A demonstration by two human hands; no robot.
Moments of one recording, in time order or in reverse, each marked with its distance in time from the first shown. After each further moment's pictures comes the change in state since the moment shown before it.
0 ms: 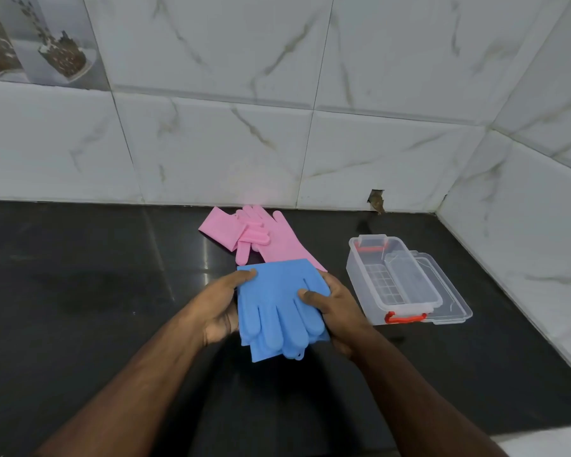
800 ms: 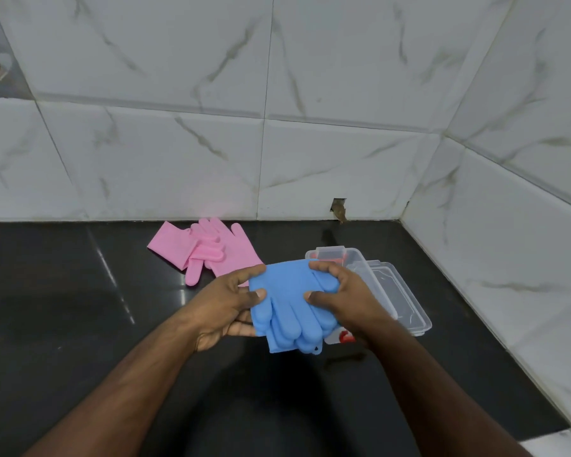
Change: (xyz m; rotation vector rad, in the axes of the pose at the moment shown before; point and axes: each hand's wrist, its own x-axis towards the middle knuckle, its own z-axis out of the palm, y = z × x) left_hand 0.032 0.001 0.091 0.397 -0.157 0.142; right_hand 0.003 -0.068 -0.094 -0.540 0.174 -0.087
